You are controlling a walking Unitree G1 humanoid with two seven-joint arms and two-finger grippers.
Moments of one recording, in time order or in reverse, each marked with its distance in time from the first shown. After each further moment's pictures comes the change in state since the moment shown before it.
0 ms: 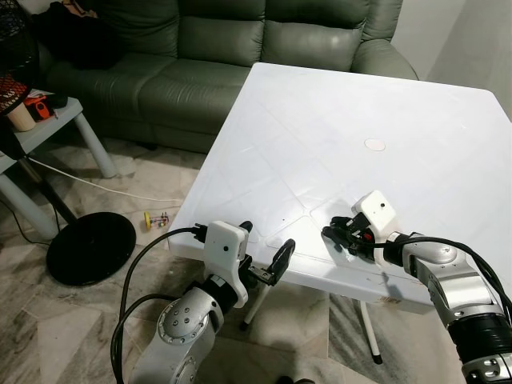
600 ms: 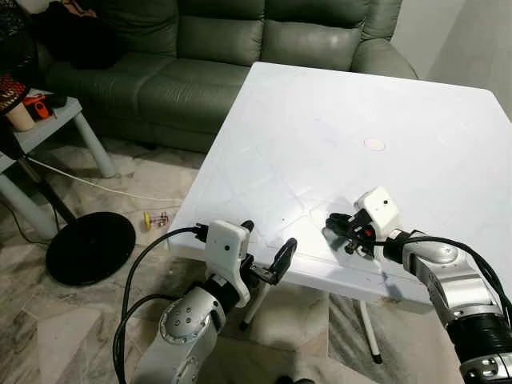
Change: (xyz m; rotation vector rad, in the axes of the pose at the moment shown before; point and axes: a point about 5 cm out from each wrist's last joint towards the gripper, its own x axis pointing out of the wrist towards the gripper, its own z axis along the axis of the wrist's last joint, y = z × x) left arm 0.001 -0.001 0.001 -0.008 -0.006 0.000; right arm 0.002 -0.003 0.006 0.029 -0.086 -0.038
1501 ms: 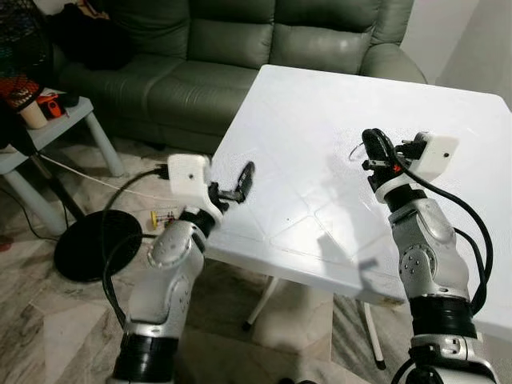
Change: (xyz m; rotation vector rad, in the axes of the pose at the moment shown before) left arm 0.048 0.078 0.068 0.031 -0.218 0.285; right arm -0.002 -0.007 0.072 0.405 -0.674 -0.452
